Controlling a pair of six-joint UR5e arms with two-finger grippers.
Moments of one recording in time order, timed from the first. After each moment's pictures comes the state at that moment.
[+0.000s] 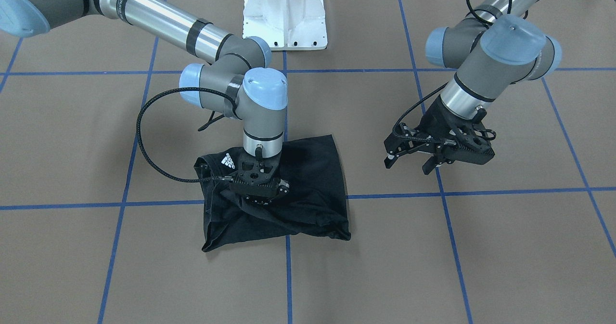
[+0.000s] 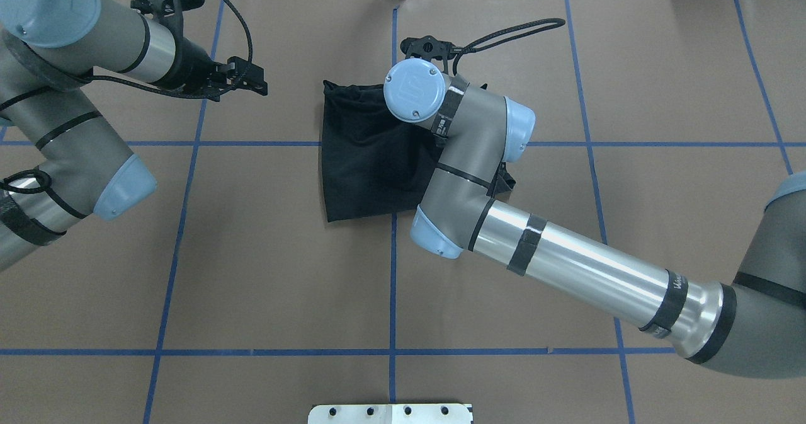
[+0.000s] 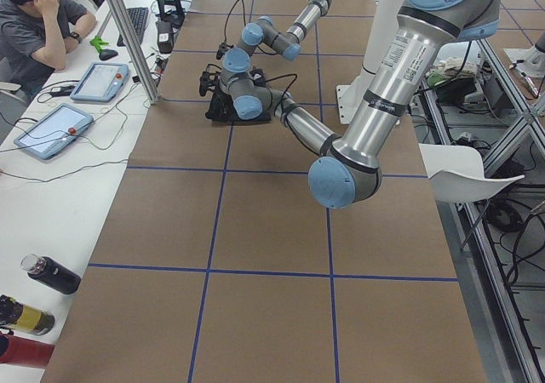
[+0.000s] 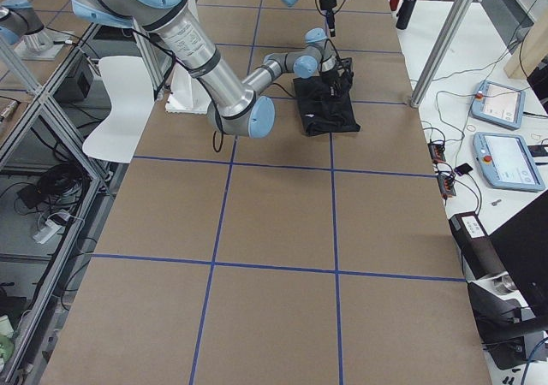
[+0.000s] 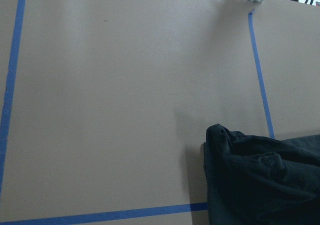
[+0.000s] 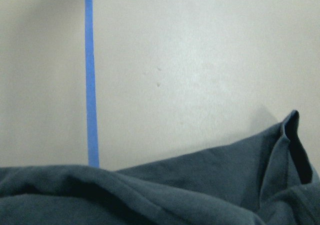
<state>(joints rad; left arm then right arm) -0.89 -2.04 -1.66 -2.10 -2.08 -1.10 0.61 -0.63 1.14 -1.30 1.48 1.28</state>
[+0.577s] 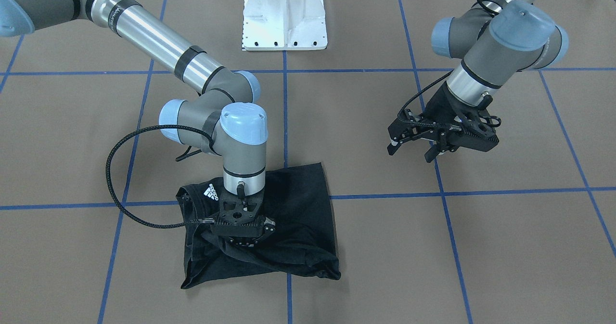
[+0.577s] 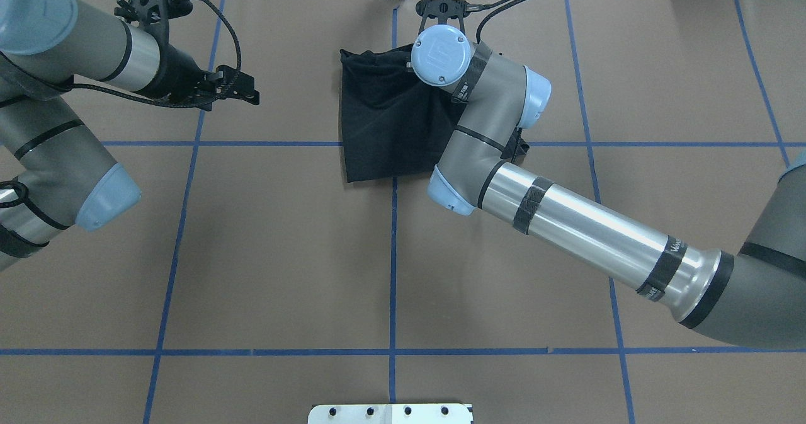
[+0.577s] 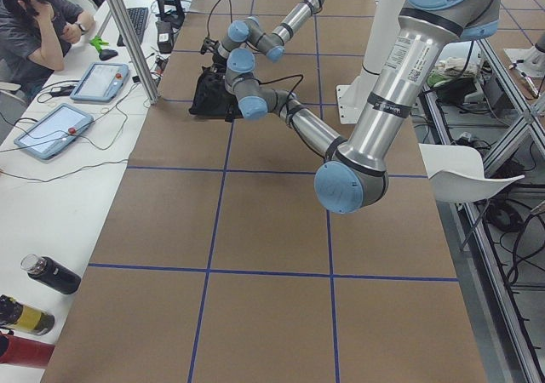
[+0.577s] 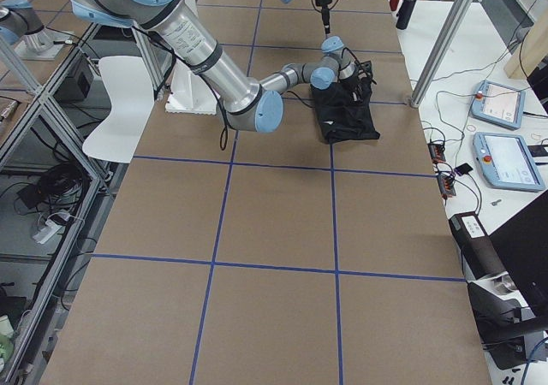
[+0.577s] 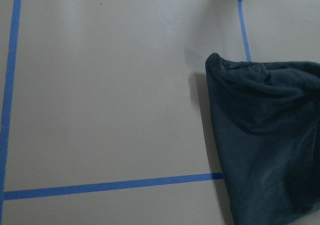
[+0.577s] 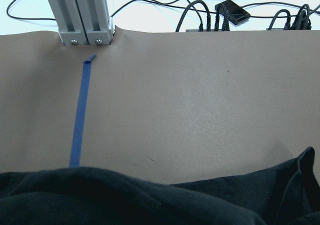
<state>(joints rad) -0.89 -2.00 -1.71 -2.09 -2.10 -1.10 0.68 -0.61 1.02 -1.12 1.46 1.15</state>
